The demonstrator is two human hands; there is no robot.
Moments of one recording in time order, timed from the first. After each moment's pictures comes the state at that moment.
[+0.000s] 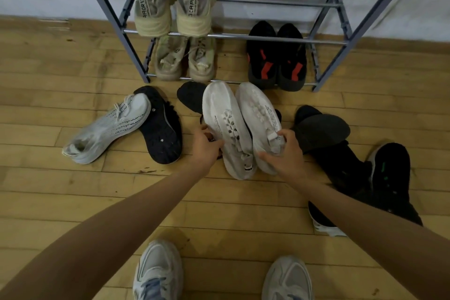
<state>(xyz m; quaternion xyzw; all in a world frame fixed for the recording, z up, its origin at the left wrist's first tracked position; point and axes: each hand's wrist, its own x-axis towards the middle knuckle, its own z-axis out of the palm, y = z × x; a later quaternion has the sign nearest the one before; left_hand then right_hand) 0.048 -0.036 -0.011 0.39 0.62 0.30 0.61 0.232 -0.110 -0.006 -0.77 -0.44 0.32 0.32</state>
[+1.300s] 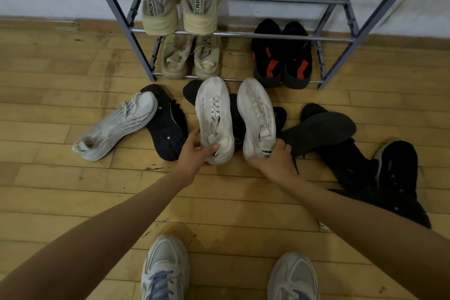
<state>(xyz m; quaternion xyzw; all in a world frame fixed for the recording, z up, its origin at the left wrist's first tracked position) -0.003 -0.050 -0.012 0.39 0.57 0.28 0.66 0.194 -0.108 -0.010 -0.82 -0.38 0.38 0.19</state>
